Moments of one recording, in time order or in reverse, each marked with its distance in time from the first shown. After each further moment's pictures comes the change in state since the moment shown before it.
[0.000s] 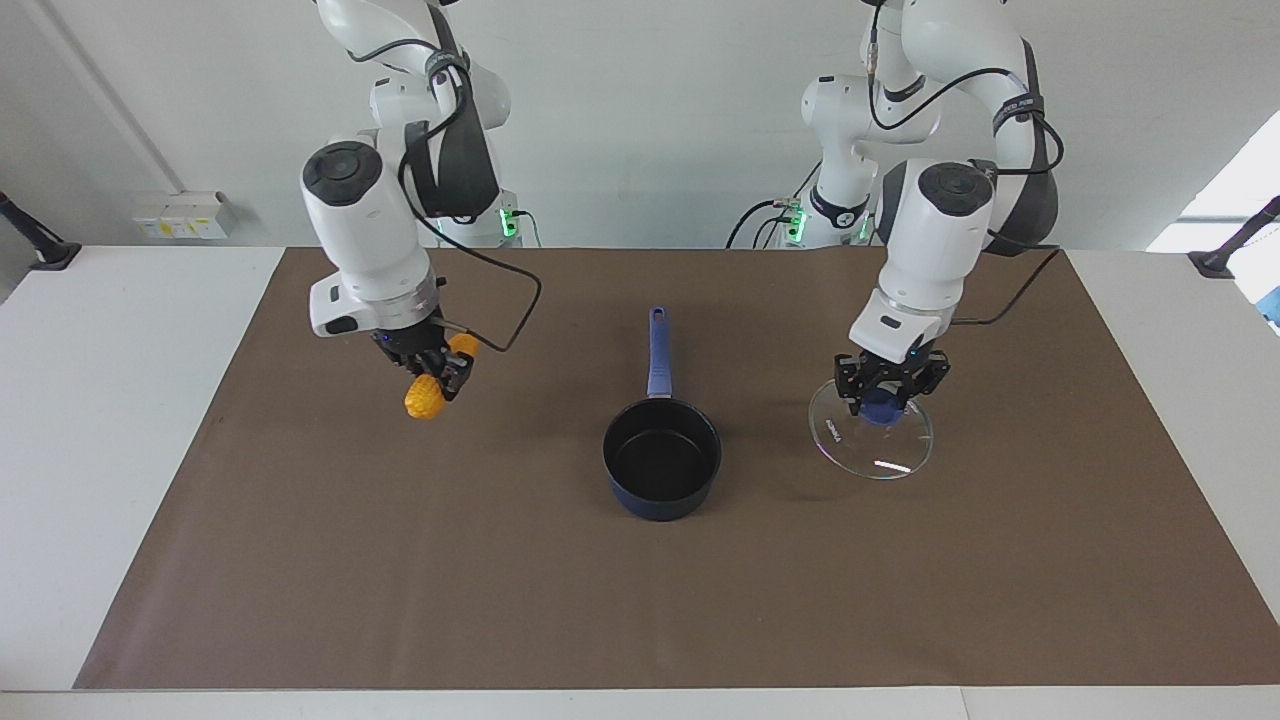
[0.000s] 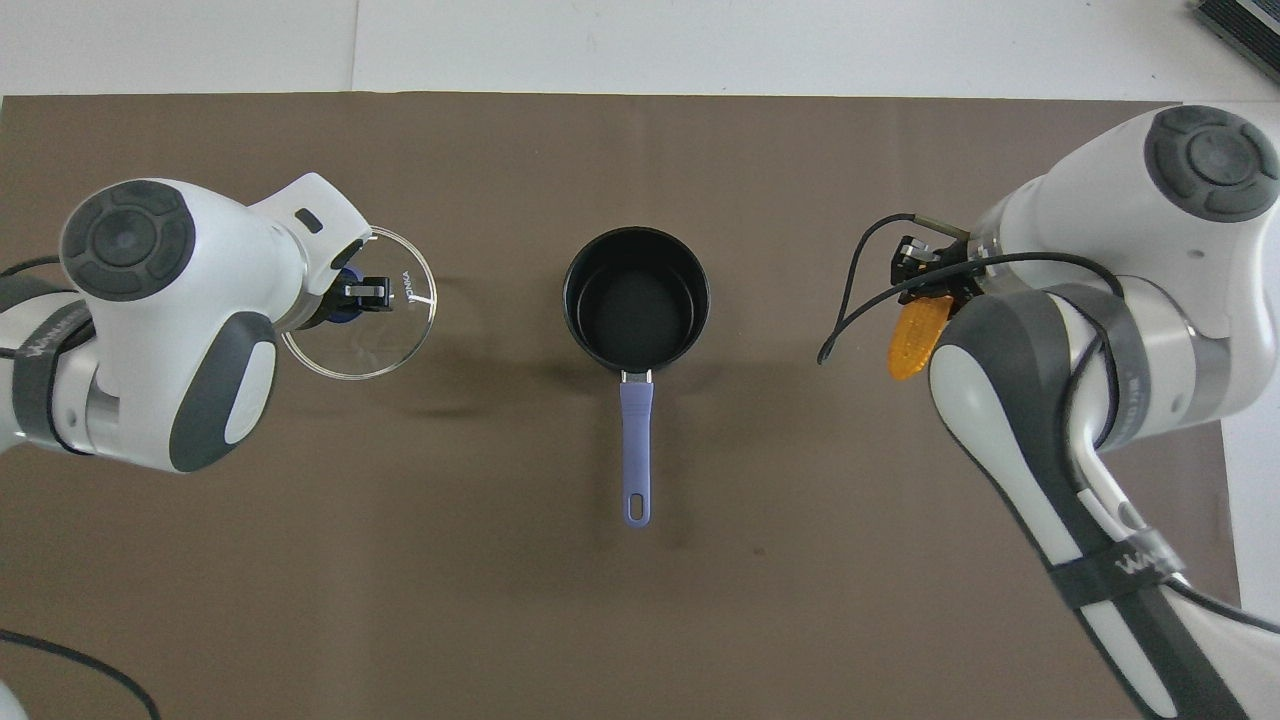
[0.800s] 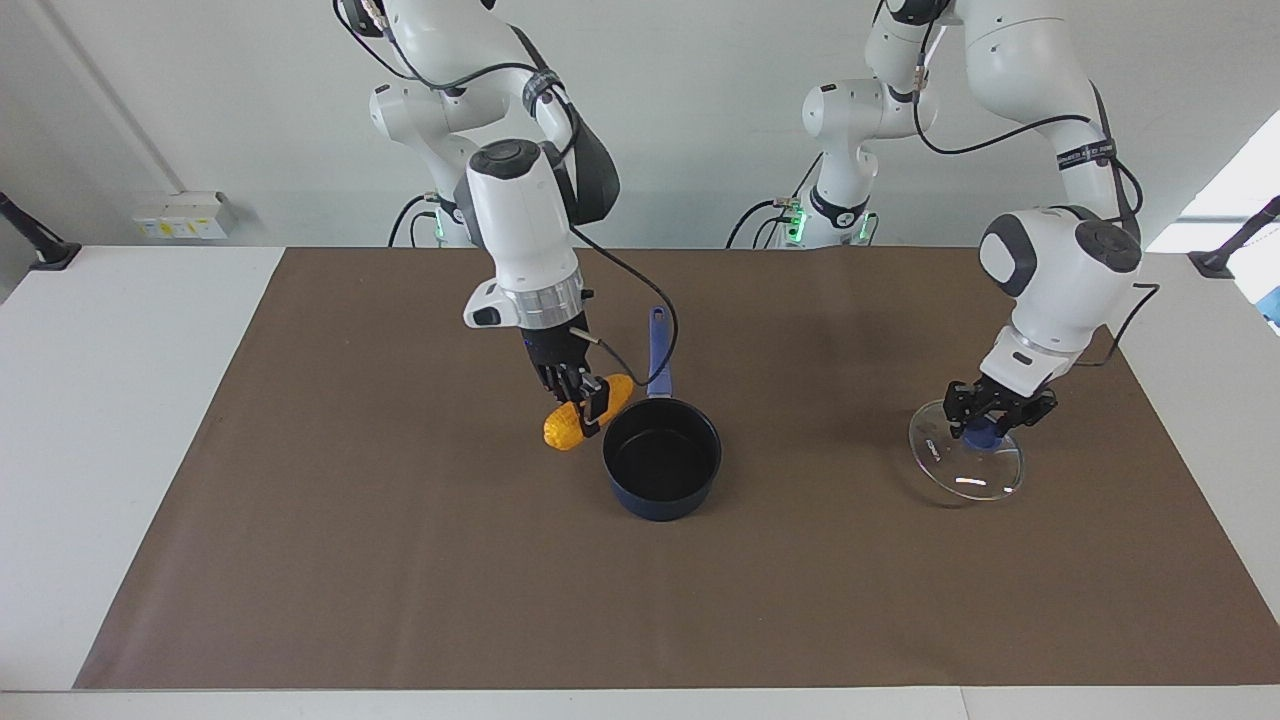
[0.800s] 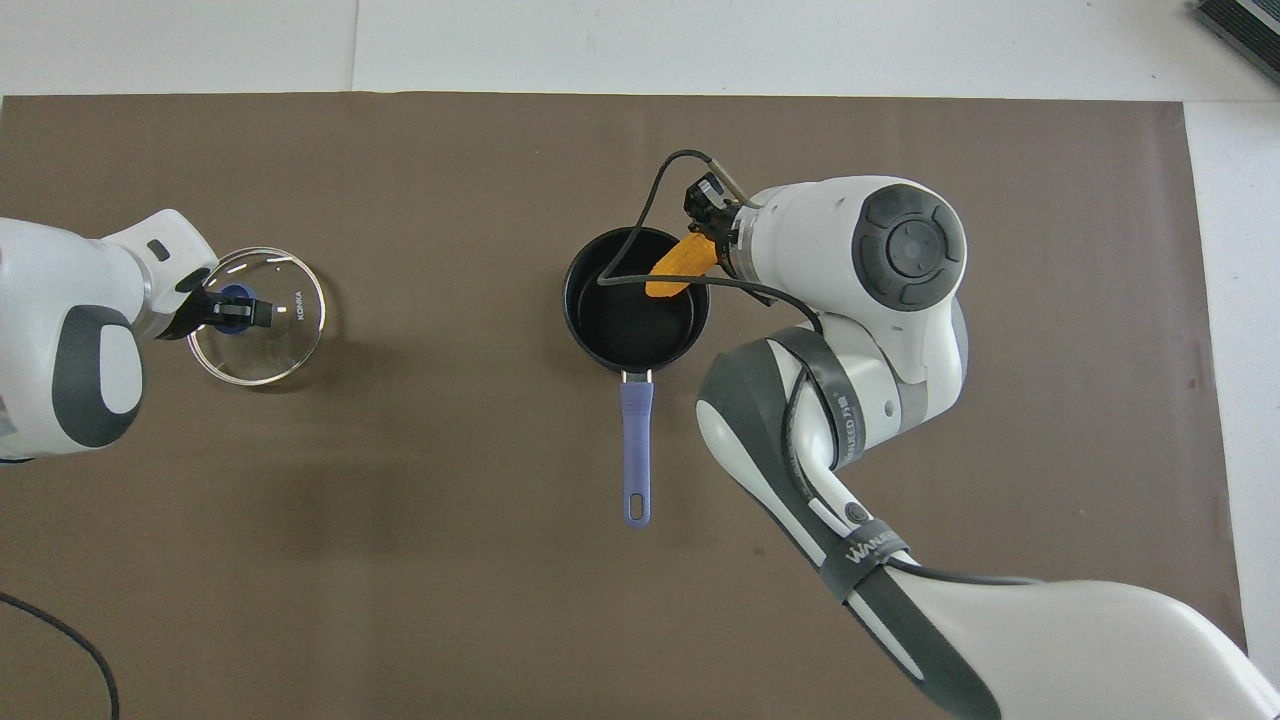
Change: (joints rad) left arm 0.260 0.120 -0.003 -0.074 -0.142 0.193 0.416; right arm 0.215 0.211 0.006 0.089 0.073 0.488 0.550
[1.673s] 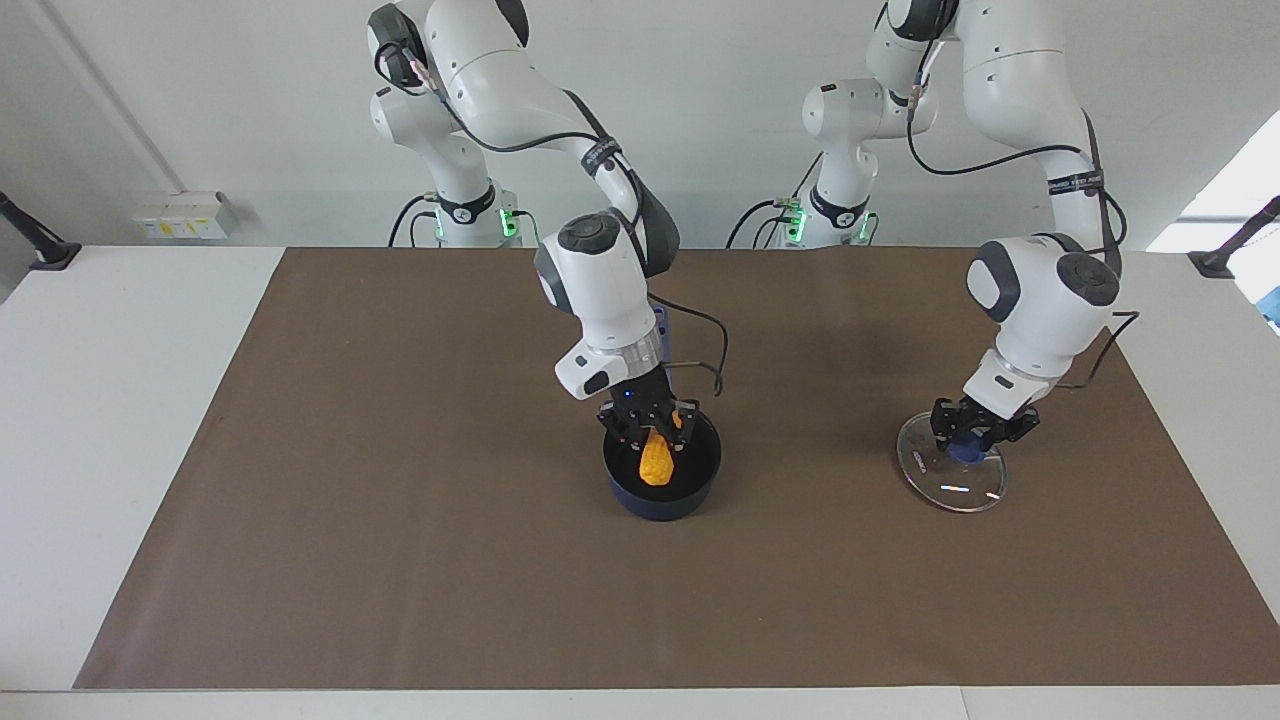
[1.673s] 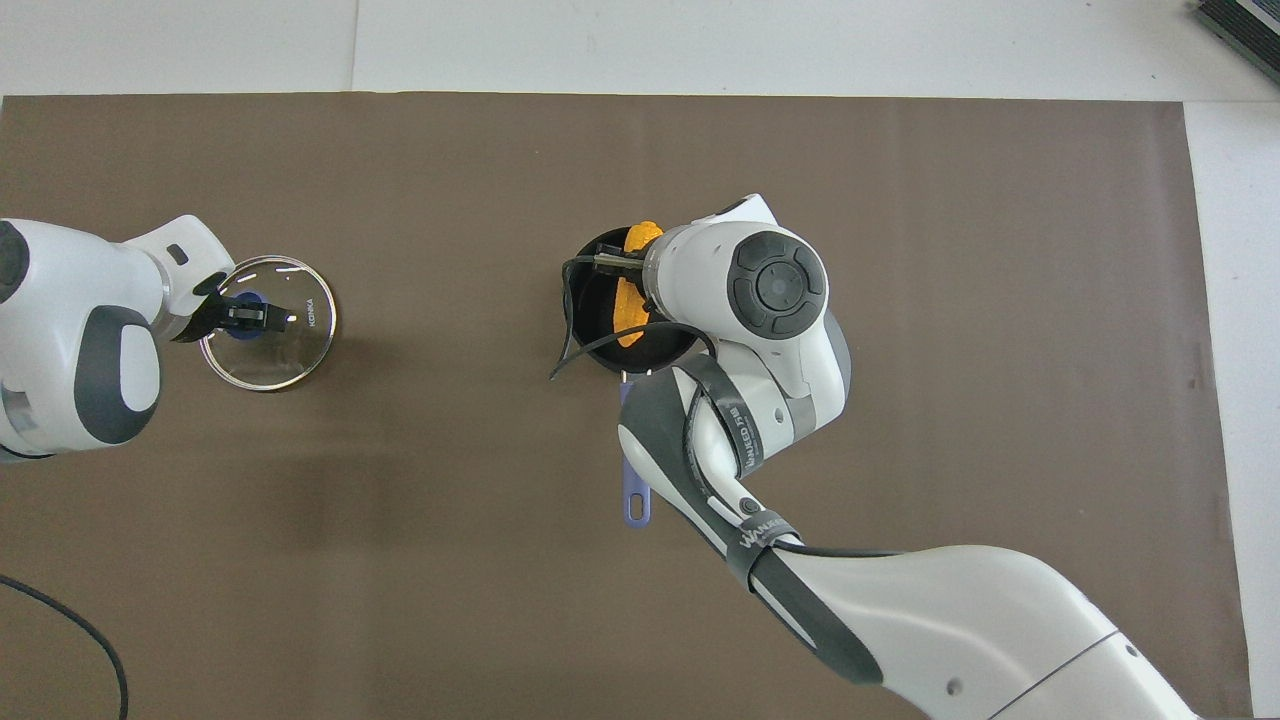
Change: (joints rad) left arm -0.001 0.023 -0.008 0.001 0.000 0.003 0.002; right arm 0.080 0.115 0.000 0.016 0.004 0.082 -0.669
